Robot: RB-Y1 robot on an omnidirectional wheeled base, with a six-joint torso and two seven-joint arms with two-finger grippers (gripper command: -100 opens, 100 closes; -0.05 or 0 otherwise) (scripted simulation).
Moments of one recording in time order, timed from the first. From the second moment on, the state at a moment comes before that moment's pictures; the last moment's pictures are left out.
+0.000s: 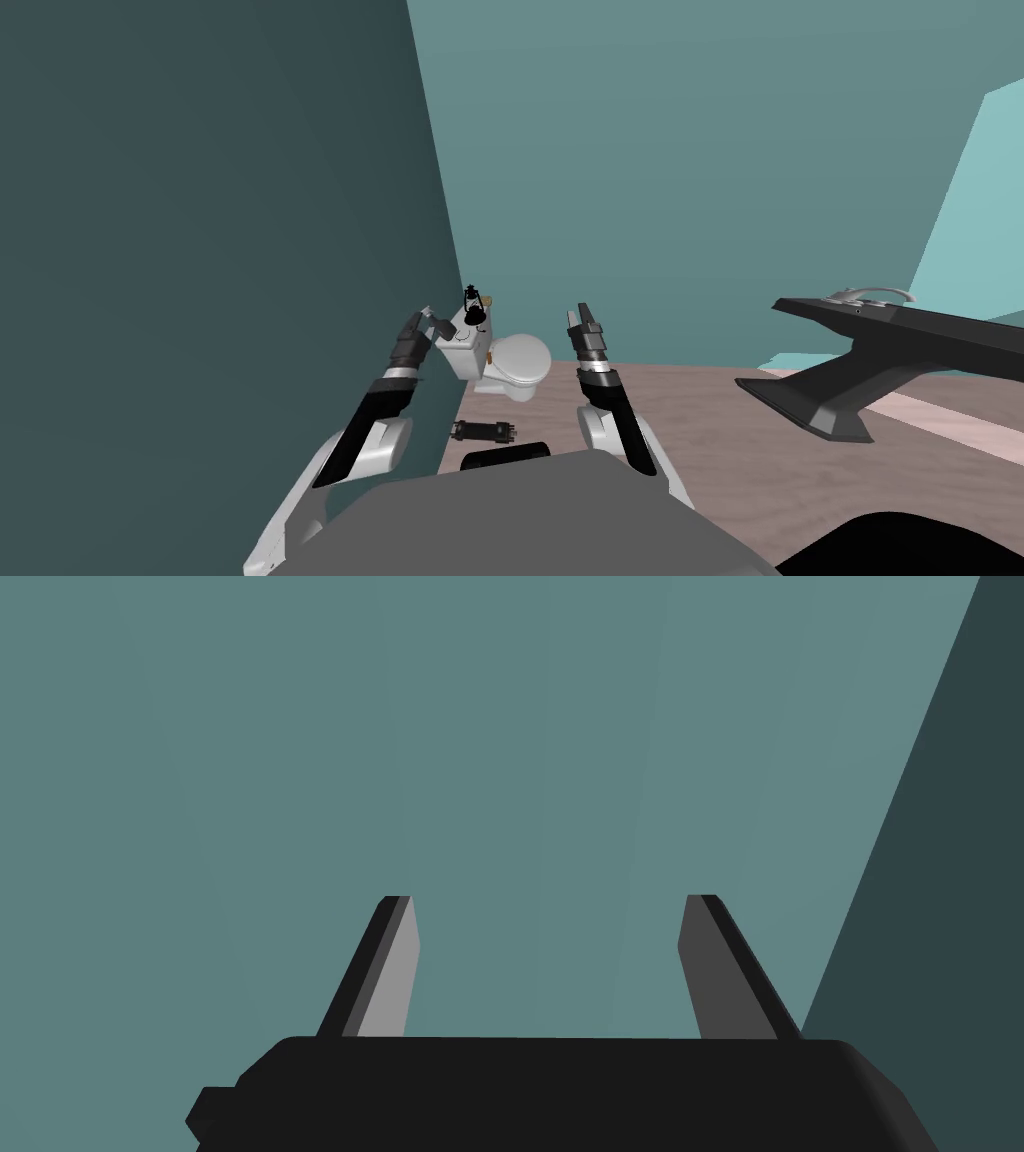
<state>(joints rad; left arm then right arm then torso) 0.38 0.14 -0.01 -2.23 -0.02 -0.08 0.12 0.48 -0.01 0.06 -2.30 0.10 -0.37 -0.06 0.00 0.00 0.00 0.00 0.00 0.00</state>
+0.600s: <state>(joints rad) 0.31 0.16 -0.04 -2.16 -0.01 0.09 0.13 0.48 -0.01 0.06 -2.30 0.10 -0.37 -0.06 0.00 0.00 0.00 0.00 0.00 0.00</state>
